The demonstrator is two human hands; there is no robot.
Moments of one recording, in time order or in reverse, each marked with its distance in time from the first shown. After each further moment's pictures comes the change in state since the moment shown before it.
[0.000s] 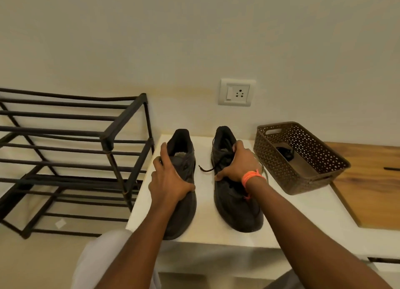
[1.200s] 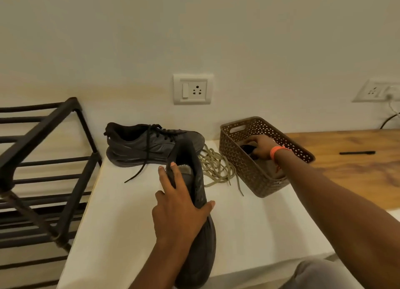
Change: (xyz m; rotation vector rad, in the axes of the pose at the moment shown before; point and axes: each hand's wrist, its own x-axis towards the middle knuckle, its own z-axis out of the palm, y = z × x) left_hand -0.033 0.076 0.062 0.194 -0.132 0.252; right_hand 0.123 0.165 -0.081 -0.170 -0.081 0.135
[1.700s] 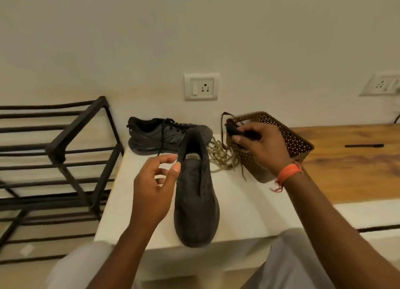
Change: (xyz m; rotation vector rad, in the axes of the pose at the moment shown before) left_hand -0.047 -0.040 -0.059 -0.758 0.291 0.120; right_hand -0.181 -0.077 -0.012 0.728 0.365 -0.416
